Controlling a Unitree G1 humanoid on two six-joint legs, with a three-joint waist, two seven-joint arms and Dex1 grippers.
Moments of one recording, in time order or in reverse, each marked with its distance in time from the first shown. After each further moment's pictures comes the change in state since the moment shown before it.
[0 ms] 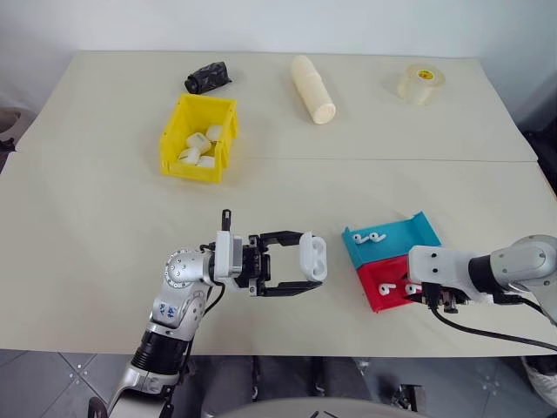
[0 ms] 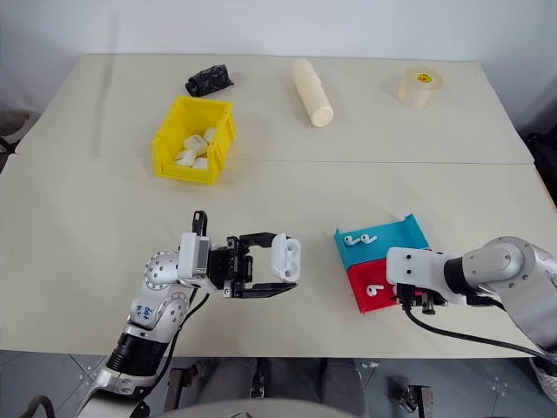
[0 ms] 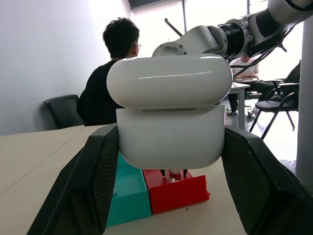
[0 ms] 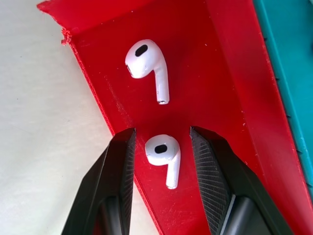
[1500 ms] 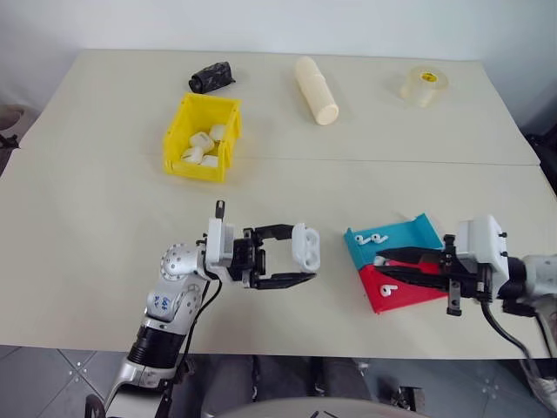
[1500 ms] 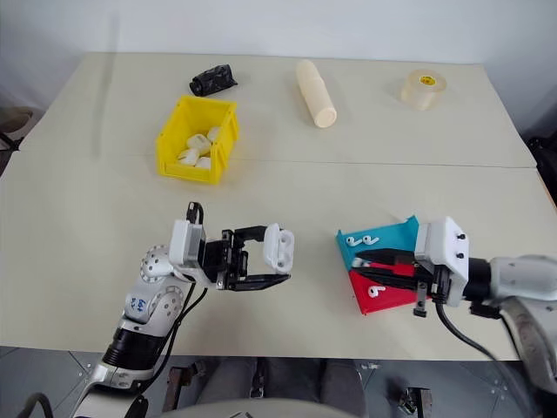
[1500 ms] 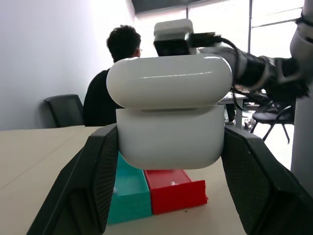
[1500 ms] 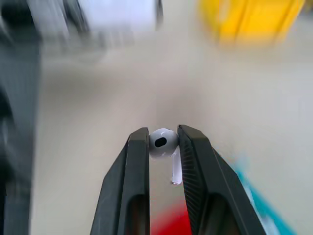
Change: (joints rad) left arm -0.063 0.019 0.045 0.030 -0.074 0.106 -0.025; right arm 0.141 0.558 -0.478 -0.149 0.551 -0.068 -0.034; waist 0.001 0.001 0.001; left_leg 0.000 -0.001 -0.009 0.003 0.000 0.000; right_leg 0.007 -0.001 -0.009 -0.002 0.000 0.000
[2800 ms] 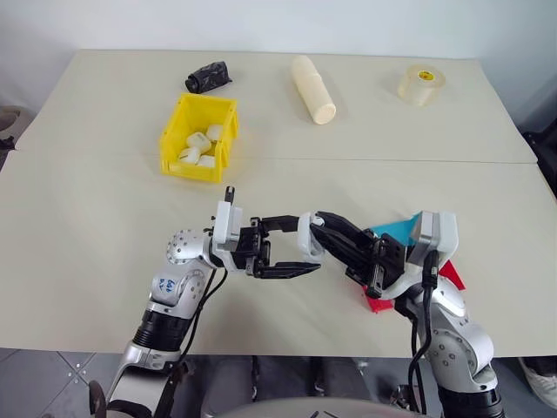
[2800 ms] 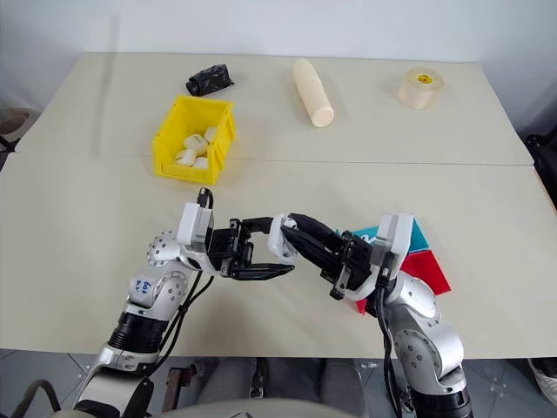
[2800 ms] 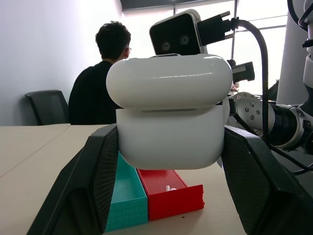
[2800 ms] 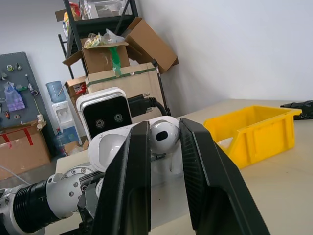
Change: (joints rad) left arm -0.063 -0.017 -0.006 0.042 0.002 0.078 -0.027; right arm -0.040 0.438 0.382 0.084 0.027 -0.272 -0.281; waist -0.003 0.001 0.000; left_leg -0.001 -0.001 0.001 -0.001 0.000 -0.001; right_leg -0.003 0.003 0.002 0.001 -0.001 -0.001
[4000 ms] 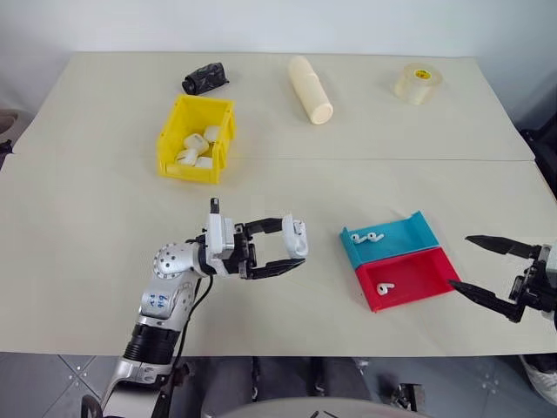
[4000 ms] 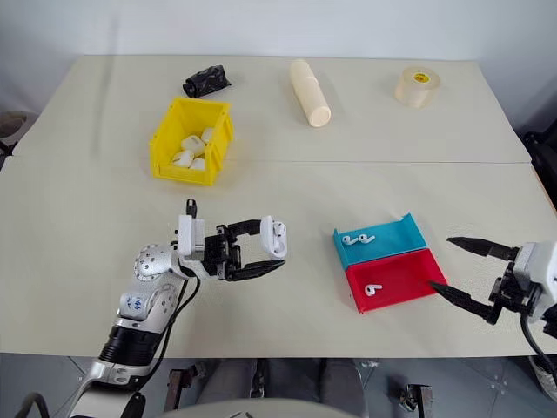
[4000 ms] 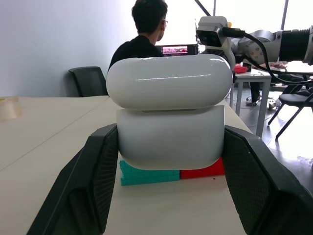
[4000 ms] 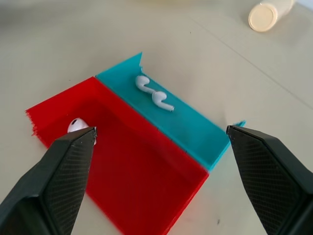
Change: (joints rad) left arm 0.092 0.025 0.040 0.013 0.107 -0.121 0.101; right arm 0.148 -0.589 -0.547 0.536 -0.179 -0.250 0.530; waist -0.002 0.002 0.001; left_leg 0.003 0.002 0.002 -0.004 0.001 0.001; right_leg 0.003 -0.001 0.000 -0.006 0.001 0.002
